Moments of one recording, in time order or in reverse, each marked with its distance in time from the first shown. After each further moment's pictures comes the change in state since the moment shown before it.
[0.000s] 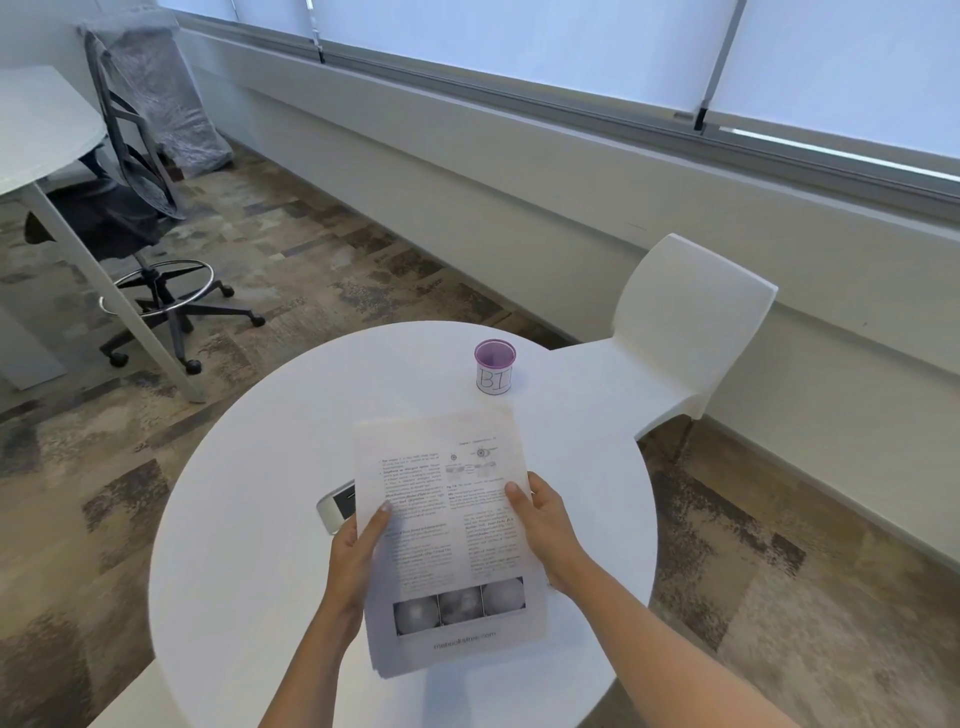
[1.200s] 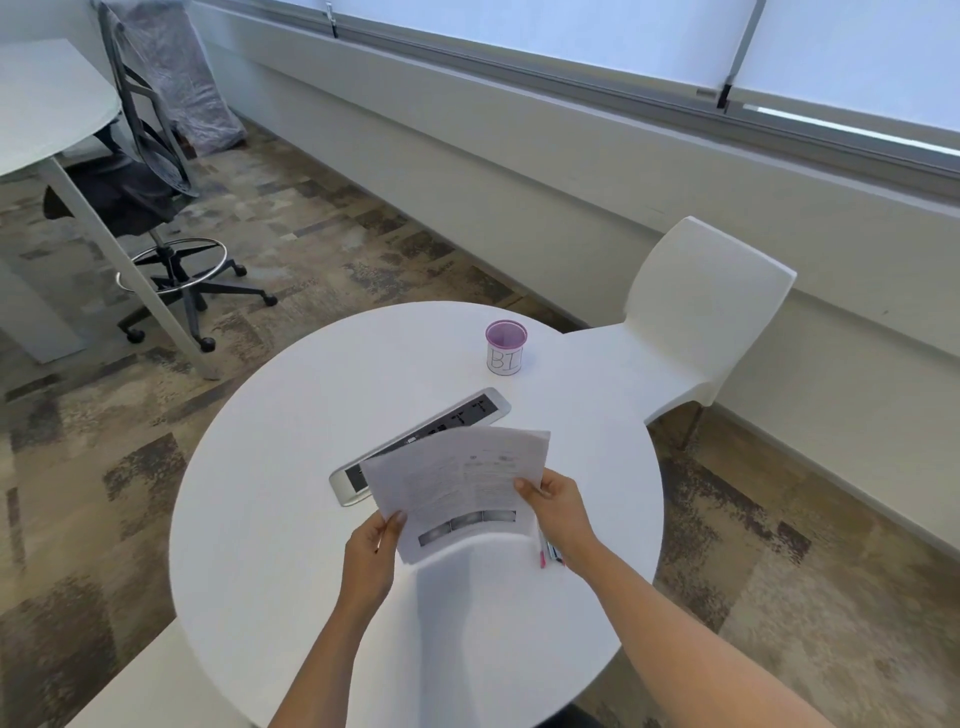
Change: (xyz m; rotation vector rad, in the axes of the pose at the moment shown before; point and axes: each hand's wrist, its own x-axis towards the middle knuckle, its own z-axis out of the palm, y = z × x) left_hand -0.002 -0.045 -0.018 0.324 0.006 0.145; right_hand 0.001 0.018 -0.005 -0.090 0.036 -0.057
